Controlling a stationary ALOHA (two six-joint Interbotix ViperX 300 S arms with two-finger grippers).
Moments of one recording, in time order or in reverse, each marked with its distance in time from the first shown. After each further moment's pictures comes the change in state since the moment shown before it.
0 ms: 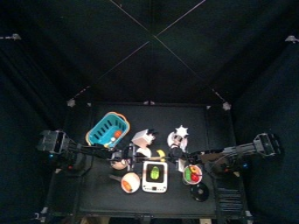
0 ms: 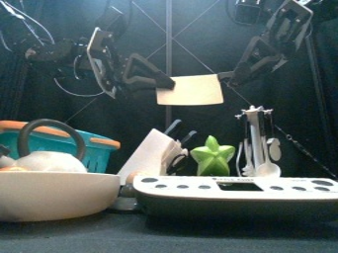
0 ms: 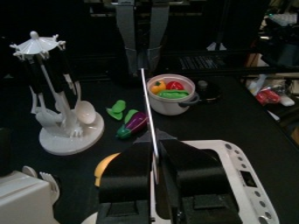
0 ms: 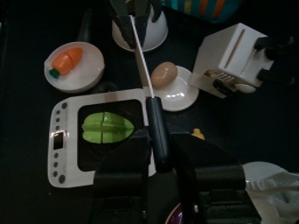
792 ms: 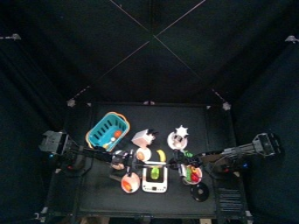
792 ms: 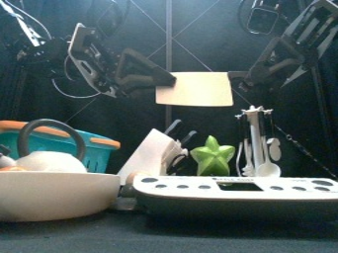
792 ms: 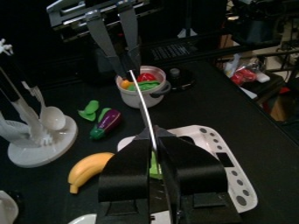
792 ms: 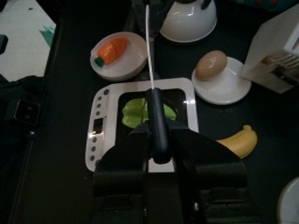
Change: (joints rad) left arm -0.067 0.052 0.009 0.098 -0.005 -0.002; right arm 0.026 0.020 0.133 0.061 -0.255 0.006
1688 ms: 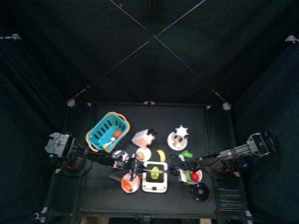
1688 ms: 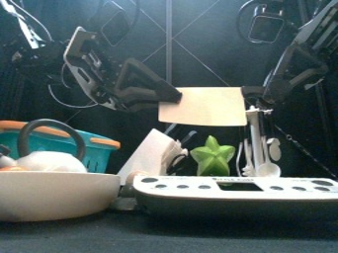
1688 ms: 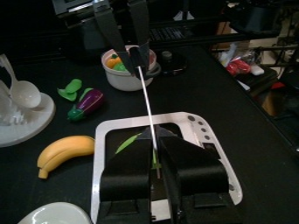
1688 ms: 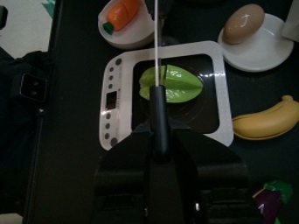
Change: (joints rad) left arm -0.061 0.086 -0.029 -0.109 0.003 -0.003; right arm 0.117 0.089 0.006 0.098 0.002 0.008
